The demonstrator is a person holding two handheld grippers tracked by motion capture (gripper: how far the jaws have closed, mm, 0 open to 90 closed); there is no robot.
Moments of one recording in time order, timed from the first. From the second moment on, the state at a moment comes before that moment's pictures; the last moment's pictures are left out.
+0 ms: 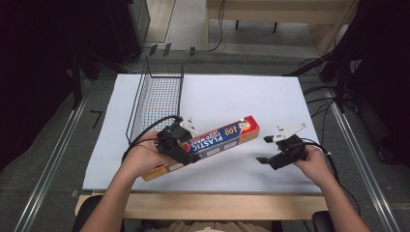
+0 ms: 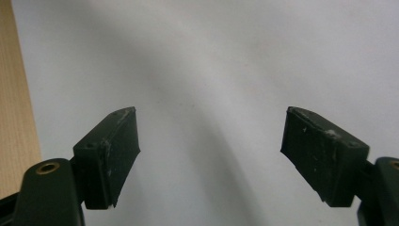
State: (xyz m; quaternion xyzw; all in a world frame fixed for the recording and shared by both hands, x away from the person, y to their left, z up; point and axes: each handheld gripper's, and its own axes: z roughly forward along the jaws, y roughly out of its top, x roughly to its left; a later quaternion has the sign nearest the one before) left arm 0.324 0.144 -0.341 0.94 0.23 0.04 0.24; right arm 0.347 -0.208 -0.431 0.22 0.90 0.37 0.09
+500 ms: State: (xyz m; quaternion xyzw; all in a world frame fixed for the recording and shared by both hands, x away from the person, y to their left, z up) left arm 0.337 0.177 -0.330 0.91 0.31 0.06 0.25; right arm 0.353 -0.200 -0.445 0.23 0.91 0.33 0.10
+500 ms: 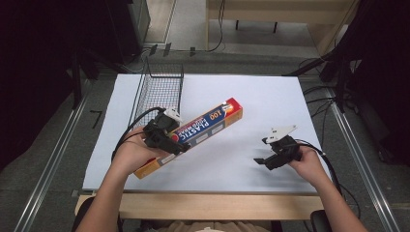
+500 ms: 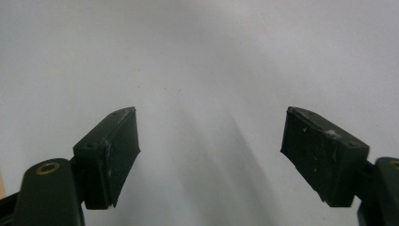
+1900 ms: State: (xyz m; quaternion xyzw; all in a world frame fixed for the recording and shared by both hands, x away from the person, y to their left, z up) left arm 0.418 0.226 -0.323 0.83 0.50 0.11 0.23; right arm 0.358 -0.198 -0.449 0.23 0.91 0.32 0.09
